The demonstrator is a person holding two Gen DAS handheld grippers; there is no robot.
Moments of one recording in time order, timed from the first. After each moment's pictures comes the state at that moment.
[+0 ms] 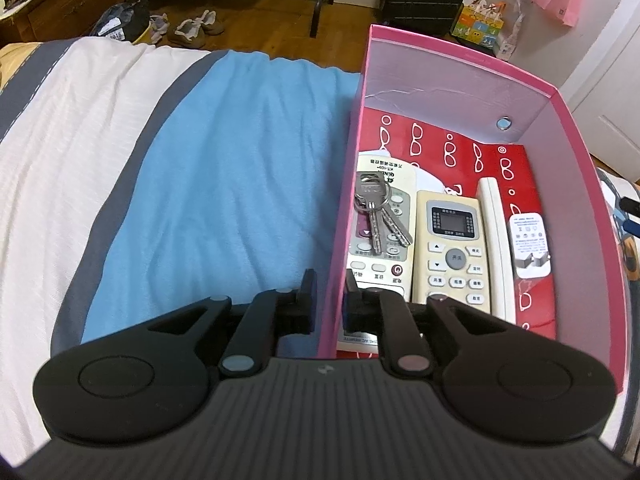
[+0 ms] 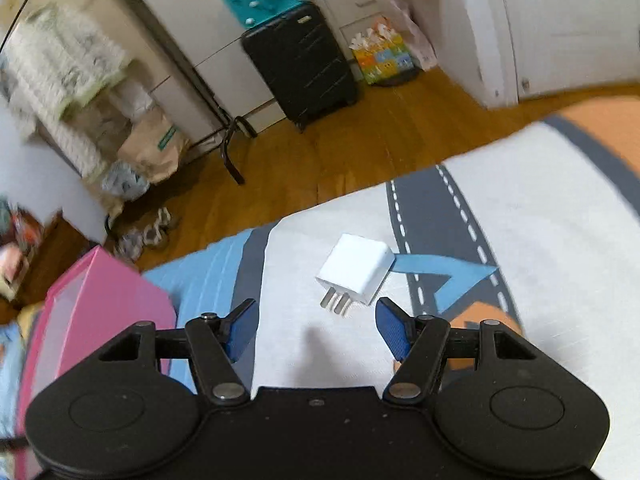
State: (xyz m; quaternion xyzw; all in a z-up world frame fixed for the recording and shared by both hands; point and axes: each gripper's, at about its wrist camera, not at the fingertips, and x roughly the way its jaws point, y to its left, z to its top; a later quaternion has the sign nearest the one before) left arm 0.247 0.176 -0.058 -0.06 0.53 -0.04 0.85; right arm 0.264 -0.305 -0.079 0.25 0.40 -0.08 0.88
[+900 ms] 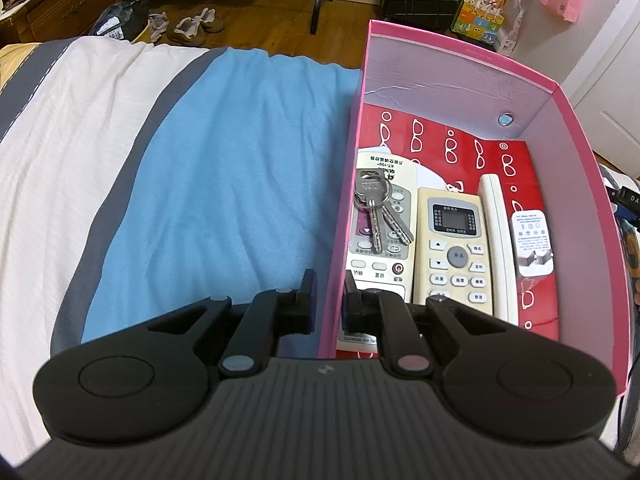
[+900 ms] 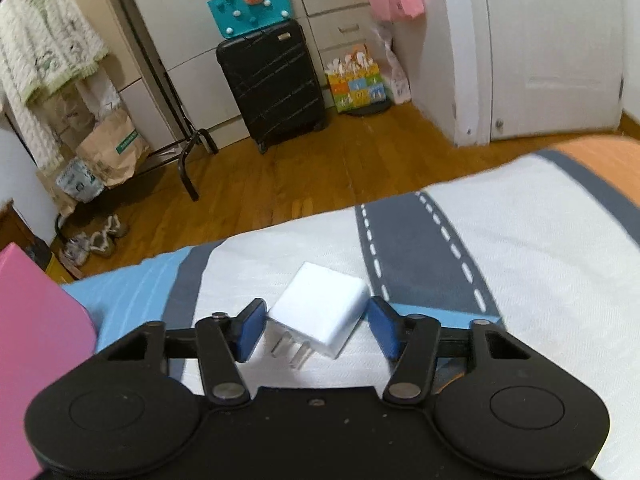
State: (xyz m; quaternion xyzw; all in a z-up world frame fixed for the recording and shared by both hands) left arm 0.248 0.176 -0.059 -0.06 0.53 -0.04 0.84; right arm 0.287 -0.300 -0.111 0.15 0.37 -0.14 0.90
